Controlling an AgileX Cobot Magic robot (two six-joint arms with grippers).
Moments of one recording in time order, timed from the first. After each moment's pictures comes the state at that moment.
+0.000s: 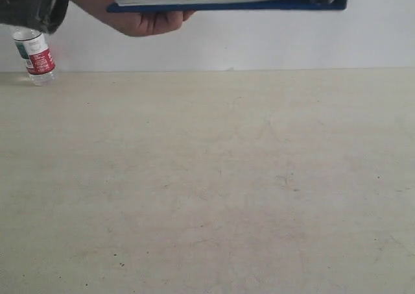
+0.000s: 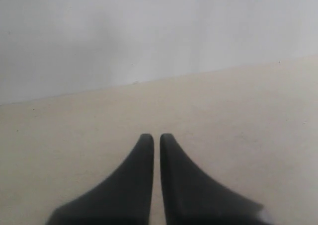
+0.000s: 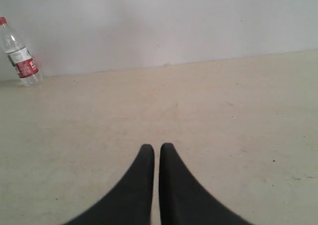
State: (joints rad) left arm -0.45 0.02 0.00 -0.57 0.16 0.49; right arm 0.08 0.00 -0.01 0.82 0.34 -0.59
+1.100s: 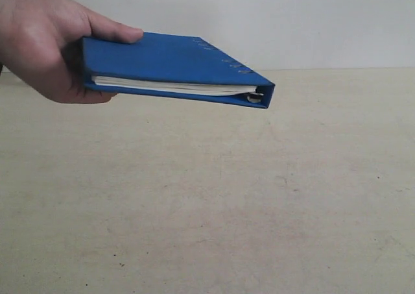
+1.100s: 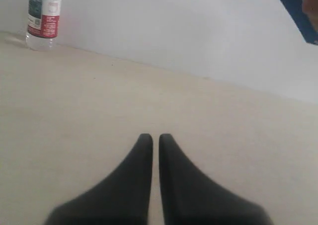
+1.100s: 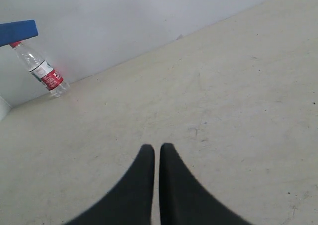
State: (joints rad) left arm 0.03 0.00 0.00 -0.84 0.35 0.49; right arm 0.08 0.00 -0.01 0.81 0.41 -0.27
